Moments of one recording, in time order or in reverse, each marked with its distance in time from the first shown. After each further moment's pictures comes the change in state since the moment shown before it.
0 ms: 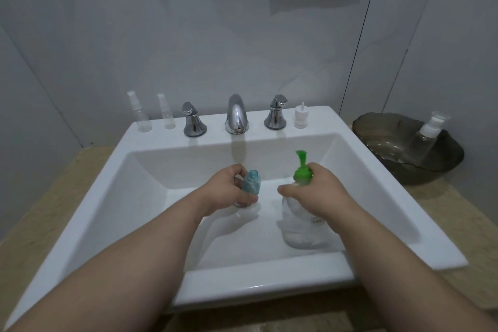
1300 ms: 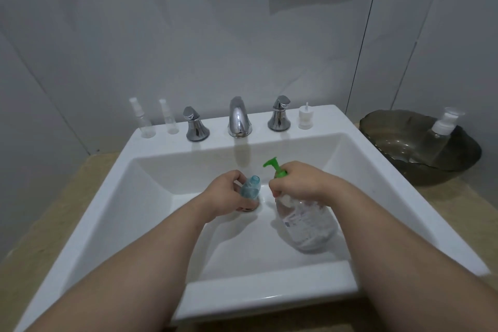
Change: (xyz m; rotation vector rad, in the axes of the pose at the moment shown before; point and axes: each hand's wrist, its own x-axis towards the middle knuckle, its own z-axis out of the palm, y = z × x) left_hand 0.003 -0.006 -0.005 0.111 0.066 -0.063; right_hand 0.040 -0.029 0.007 -0.285 -0.395 -0.096
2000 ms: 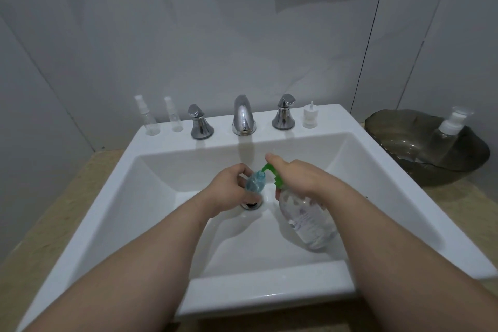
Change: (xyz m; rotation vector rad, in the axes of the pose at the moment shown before) left_hand 0.003 0.003 -0.004 0.014 0.003 0.068; right_hand 0.006 -0.007 0.008 0.003 0.077 0.101
